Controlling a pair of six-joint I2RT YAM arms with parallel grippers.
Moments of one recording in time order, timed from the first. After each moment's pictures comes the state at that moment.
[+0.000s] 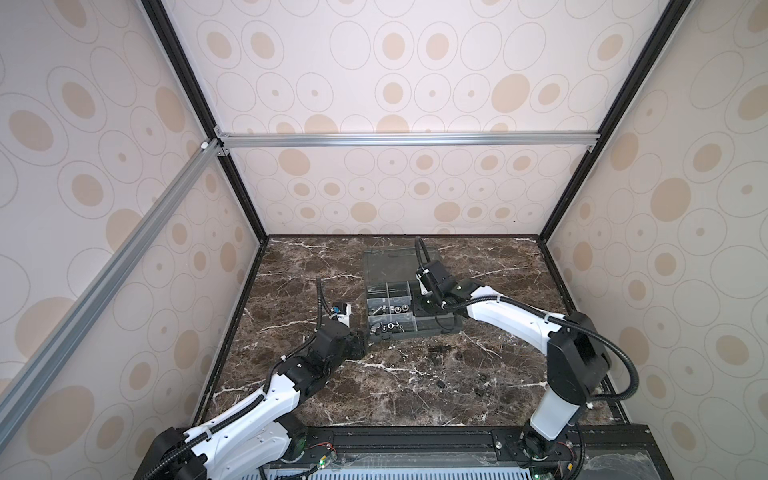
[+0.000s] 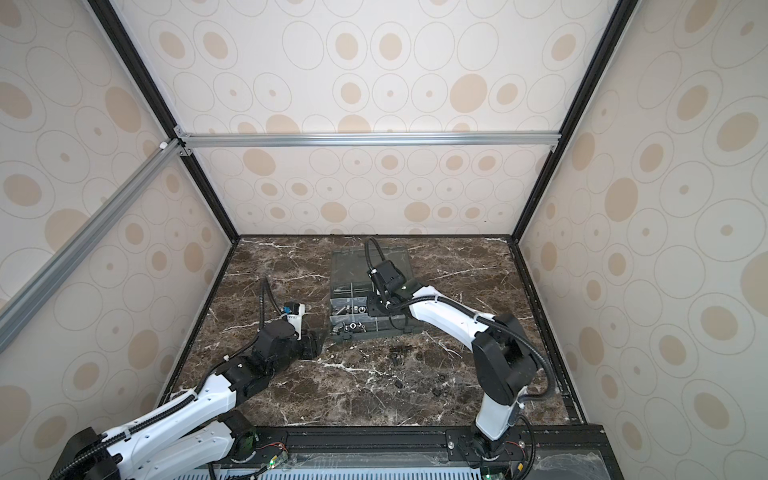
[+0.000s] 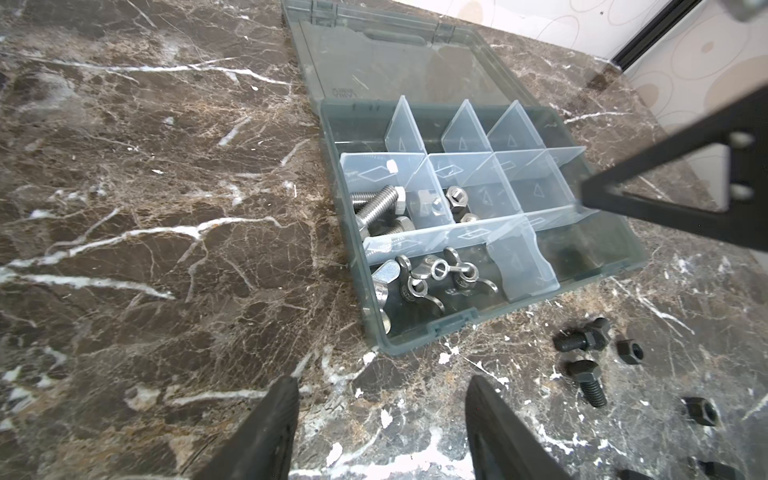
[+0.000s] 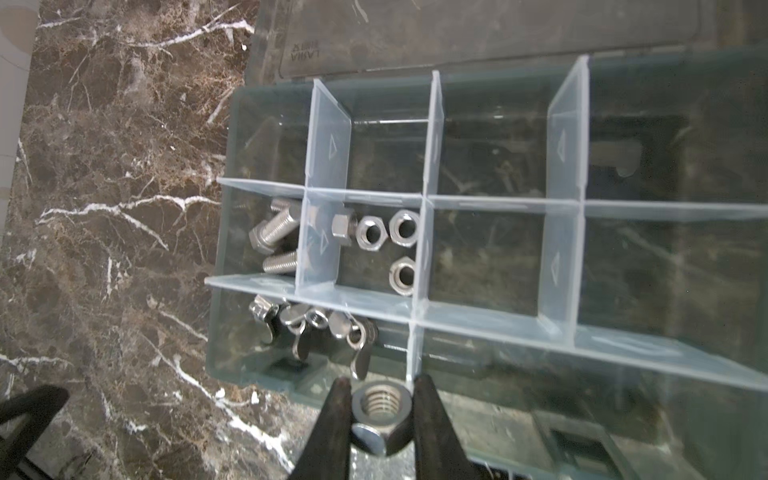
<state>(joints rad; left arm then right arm) -0.63 0.91 0.43 -0.13 -0.18 -0.51 0.70 1.78 1.37 -0.57 -0.01 0.55</state>
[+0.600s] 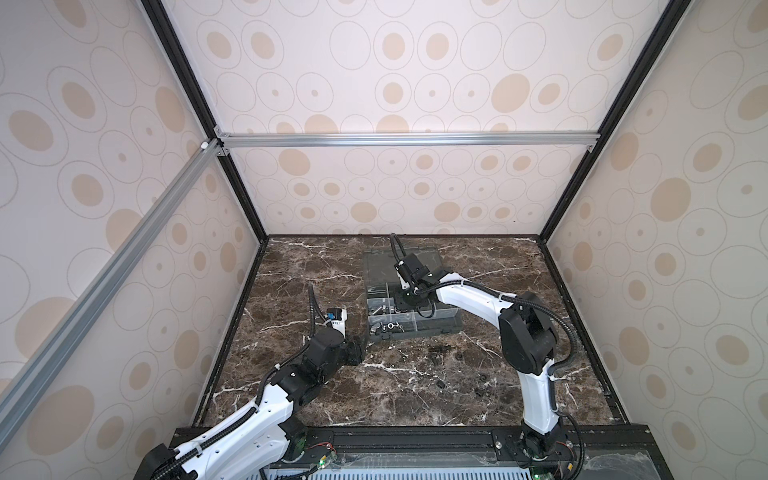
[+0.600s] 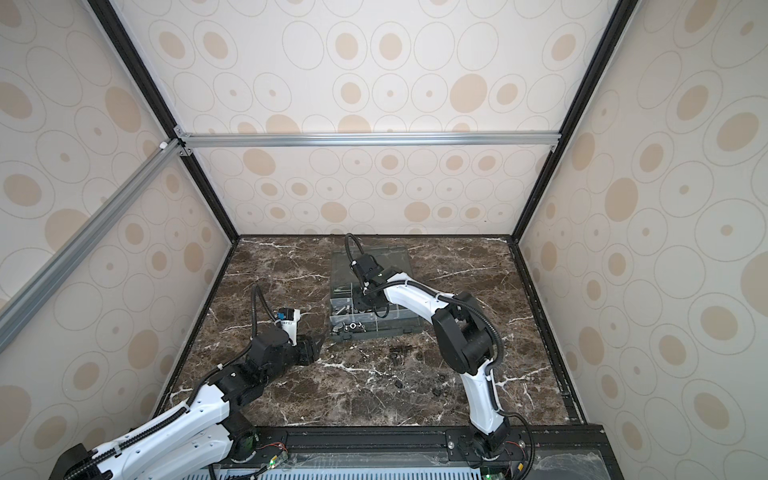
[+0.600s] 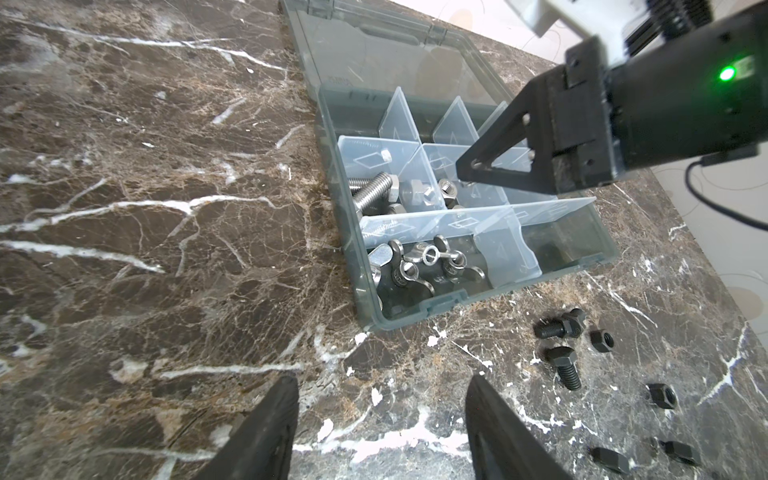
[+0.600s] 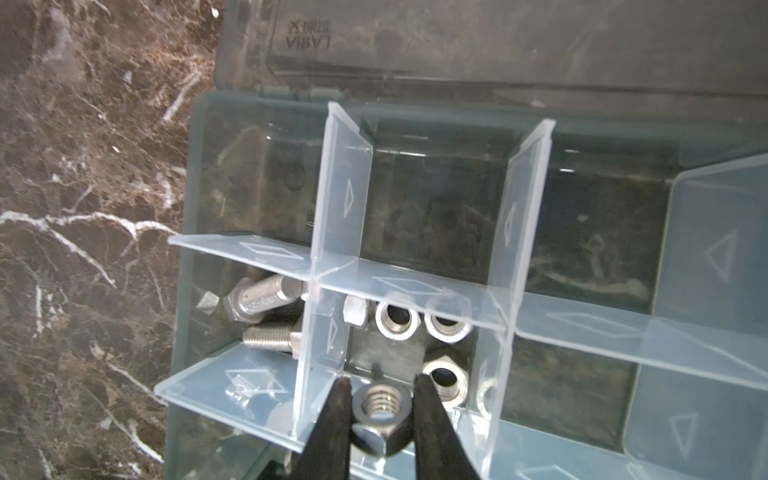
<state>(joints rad) -0.63 0.82 0.37 -0.13 -0.15 -0.55 0.70 2.07 1.63 -0.66 -0.03 0.49</state>
